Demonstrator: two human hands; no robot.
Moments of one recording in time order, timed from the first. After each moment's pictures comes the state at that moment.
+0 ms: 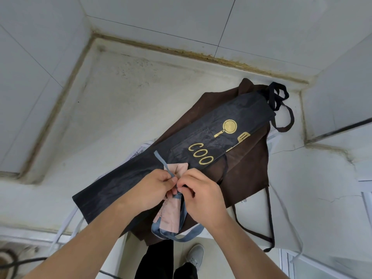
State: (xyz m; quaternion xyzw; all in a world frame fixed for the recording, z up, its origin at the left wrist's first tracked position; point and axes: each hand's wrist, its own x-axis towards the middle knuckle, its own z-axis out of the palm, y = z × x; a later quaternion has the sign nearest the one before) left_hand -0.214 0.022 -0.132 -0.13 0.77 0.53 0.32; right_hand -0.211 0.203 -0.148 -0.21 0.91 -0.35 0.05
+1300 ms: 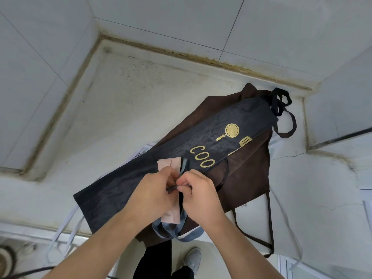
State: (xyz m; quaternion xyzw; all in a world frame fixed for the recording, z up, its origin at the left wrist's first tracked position) left_hand -0.197 0.028 -0.122 -0.08 0.89 0.40 0.20; right_hand -0.219 0.189 -0.146 -0.13 0.90 -0.40 0.14
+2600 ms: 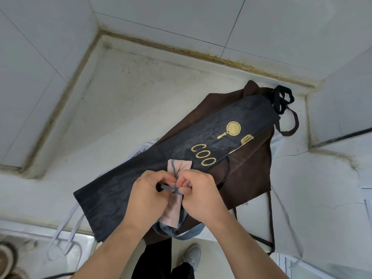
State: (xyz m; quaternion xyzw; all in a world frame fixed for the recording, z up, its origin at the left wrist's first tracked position) left_hand -0.177 0.030 -0.139 -0.18 0.87 0.47 0.06; right_hand -0.228 0.187 -0.130 -0.13 0.89 -0.37 0.22
